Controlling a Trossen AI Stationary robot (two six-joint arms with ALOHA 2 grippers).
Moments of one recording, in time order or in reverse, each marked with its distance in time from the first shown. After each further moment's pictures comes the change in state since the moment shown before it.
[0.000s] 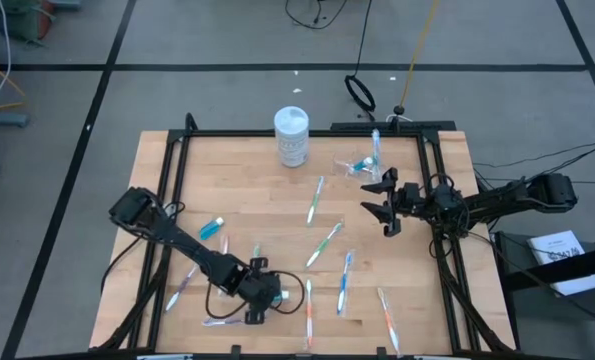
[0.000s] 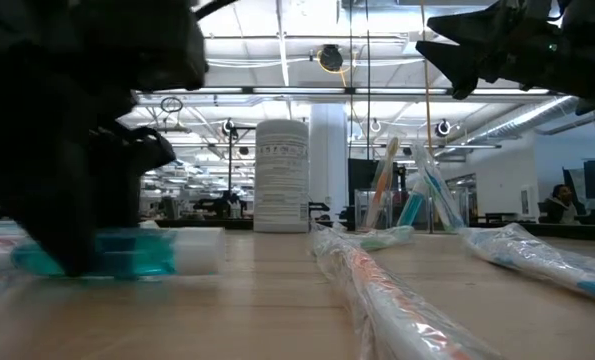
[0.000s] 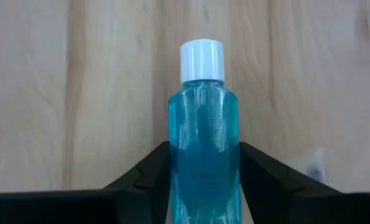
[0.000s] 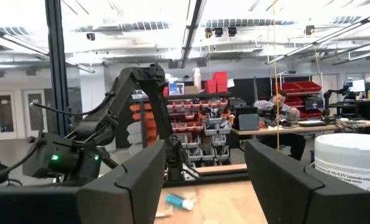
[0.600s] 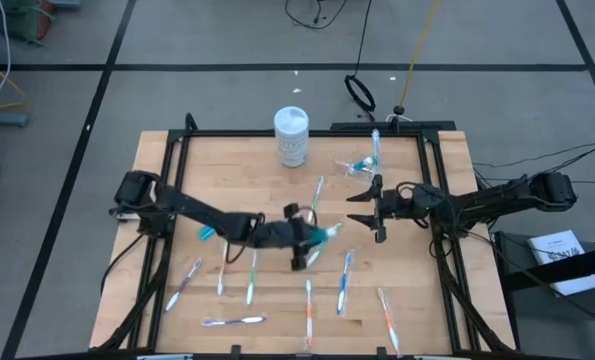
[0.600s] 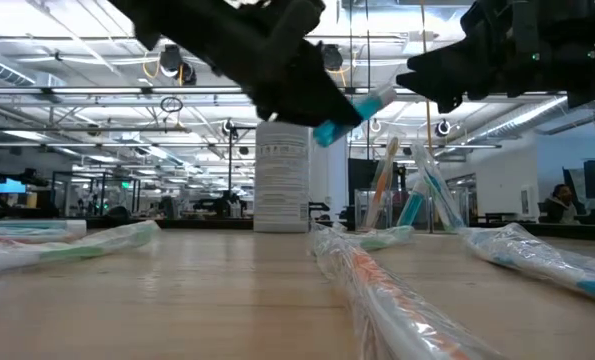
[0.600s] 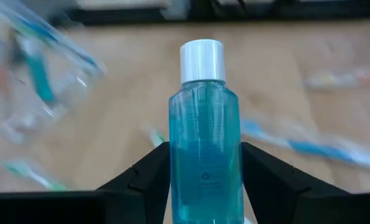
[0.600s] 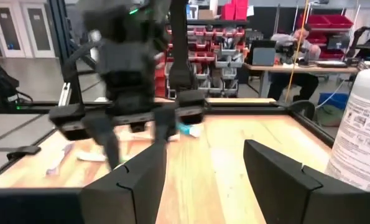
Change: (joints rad) left arm 0.331 -0.070 -0.001 0.516 -0.212 0.427; right arm 0.019 0.005 0.126 -0.445 -0.049 -0.064
